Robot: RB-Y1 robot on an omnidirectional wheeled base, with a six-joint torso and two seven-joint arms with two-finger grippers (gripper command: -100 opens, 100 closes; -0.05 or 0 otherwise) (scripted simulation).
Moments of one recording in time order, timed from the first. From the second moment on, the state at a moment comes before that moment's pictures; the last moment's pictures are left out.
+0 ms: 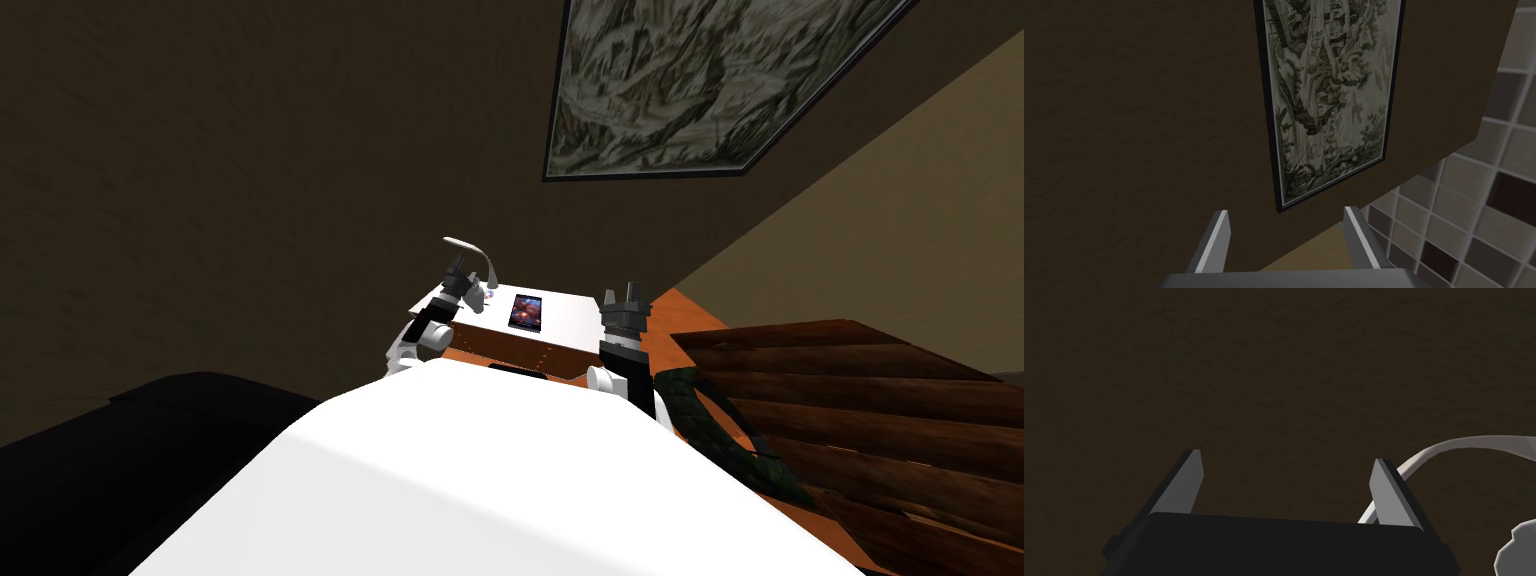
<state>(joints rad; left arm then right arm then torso) 0.31 0.36 -0.03 -2.25 0.23 -0.06 0.14 0.50 0.01 0.00 -2.25 0.06 -0.36 -0.17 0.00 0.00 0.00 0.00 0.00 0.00</state>
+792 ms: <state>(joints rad) 0.21 0.46 -0.01 -2.17 0.31 0.17 0.23 0.50 0.01 0.00 -2.25 0.06 -0.36 -0.17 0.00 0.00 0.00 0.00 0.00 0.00</state>
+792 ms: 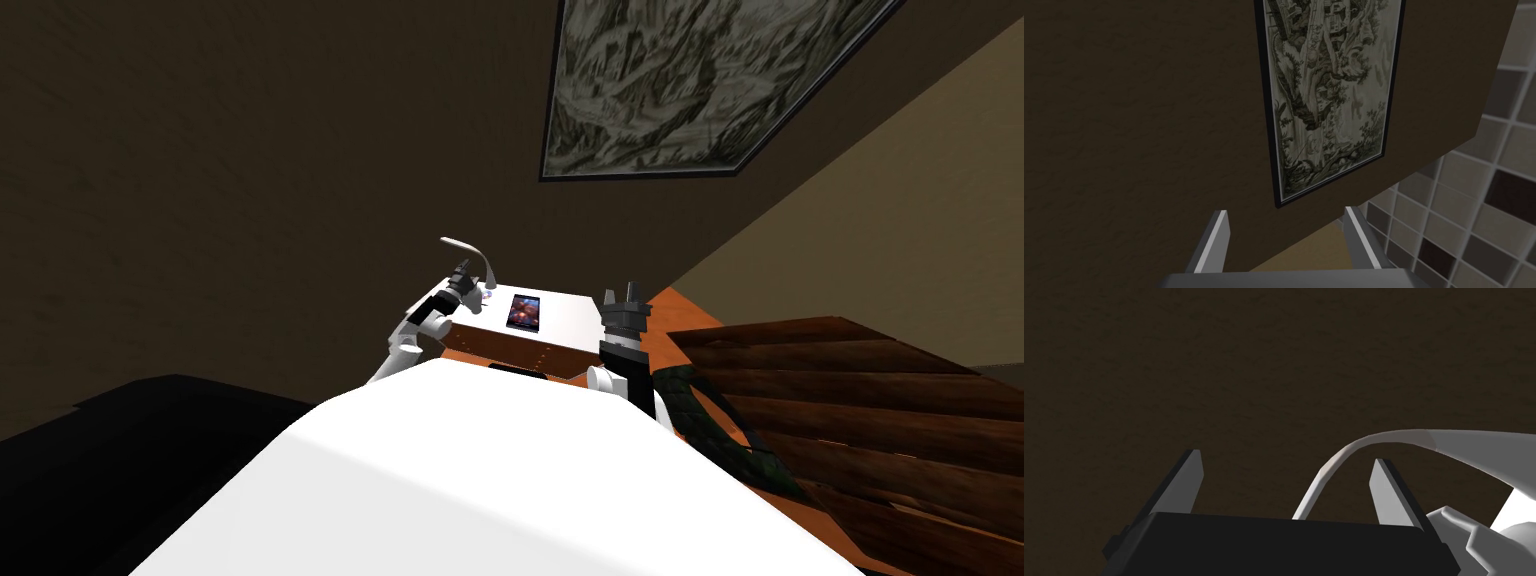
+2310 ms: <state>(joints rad) 0.05 0.59 0.03 -2.04 0.45 0.61 0.39 0.50 0.01 0.00 -2.25 0.06 -0.36 -0.17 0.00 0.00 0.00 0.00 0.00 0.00</state>
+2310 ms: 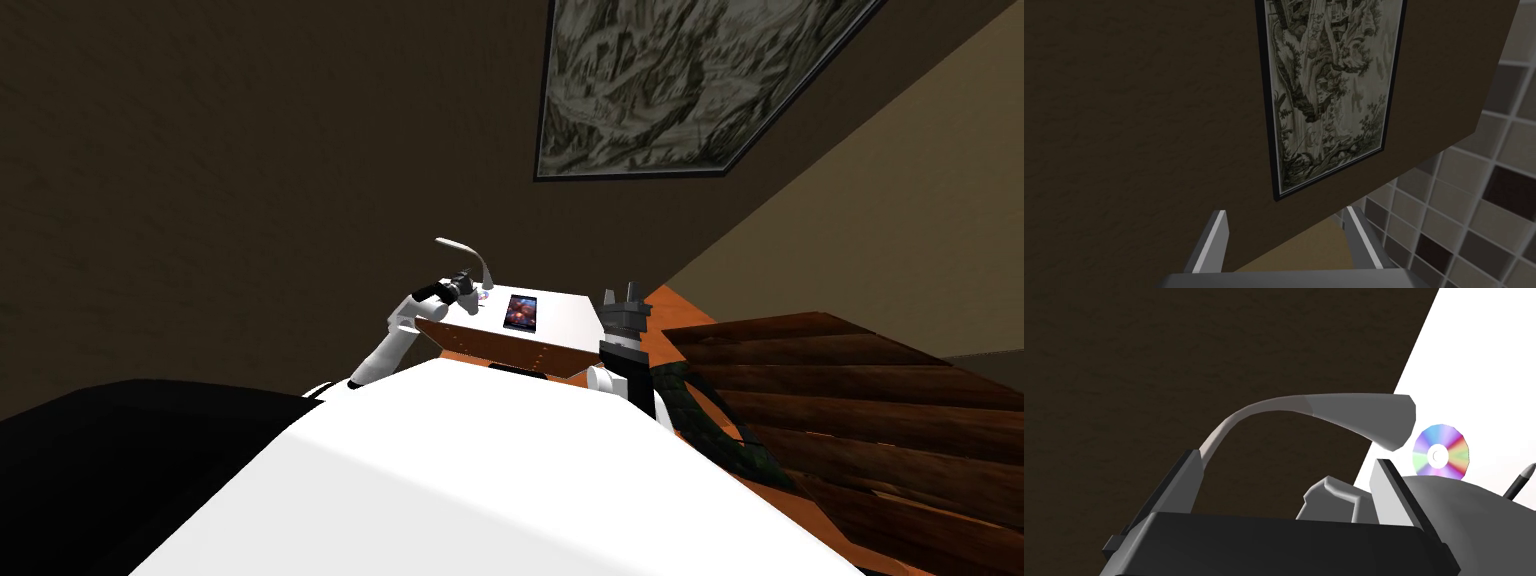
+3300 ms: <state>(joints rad) -0.07 0.67 0.05 -1.95 0.56 0.91 0.51 0.50 0.01 0.00 -2.25 0.06 -0.36 -0.17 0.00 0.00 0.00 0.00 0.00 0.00</state>
